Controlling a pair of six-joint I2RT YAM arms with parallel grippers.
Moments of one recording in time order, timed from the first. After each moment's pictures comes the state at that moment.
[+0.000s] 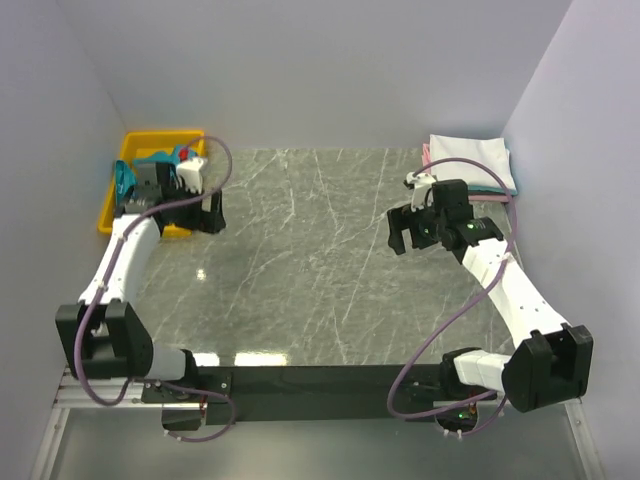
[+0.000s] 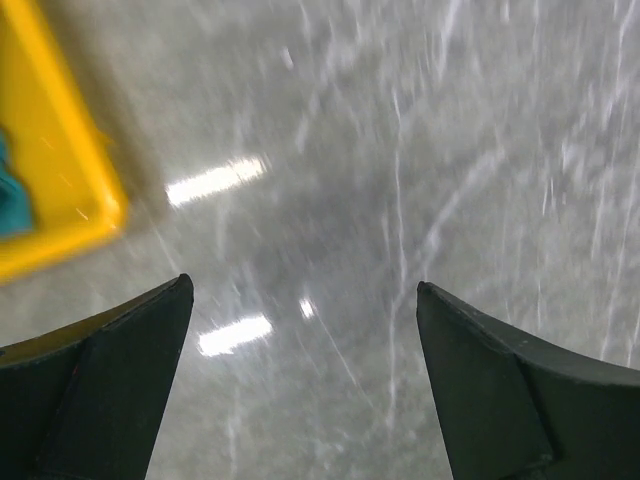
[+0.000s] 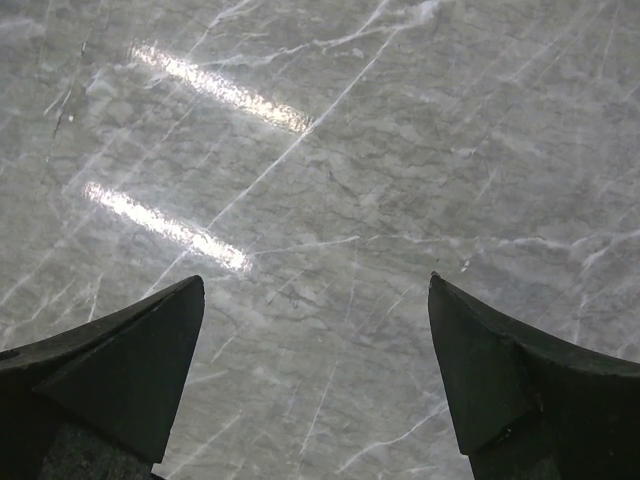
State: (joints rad) left arm 0.06 1.36 1.14 -0.64 0.35 0.19; right arm 0.21 1.22 1.02 -0.61 -0.20 -0.09
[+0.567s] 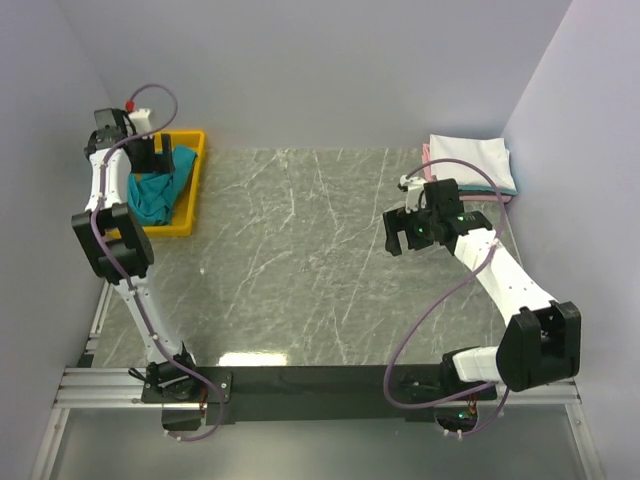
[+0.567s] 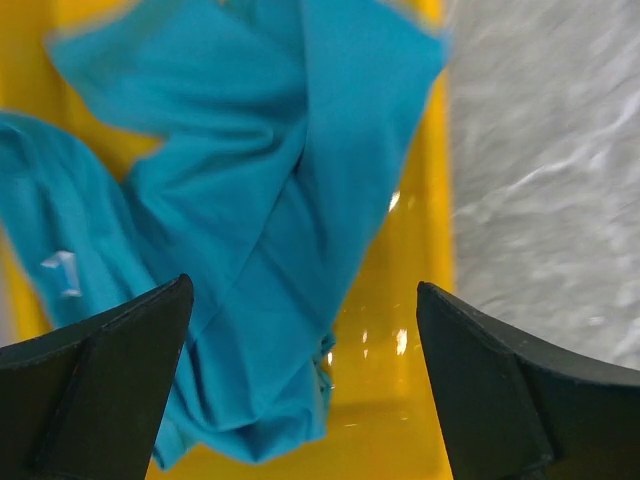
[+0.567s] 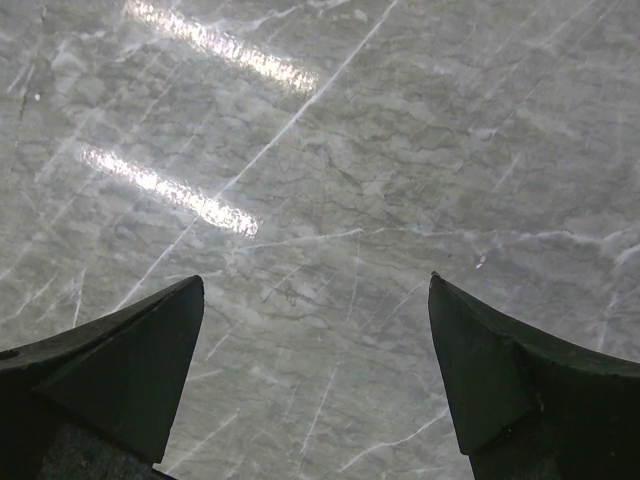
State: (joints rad) left arm 0.31 2.17 2.06 -0.69 0.28 0.23; right arm 0.21 1.31 1.03 -0.61 -0.21 -0.09
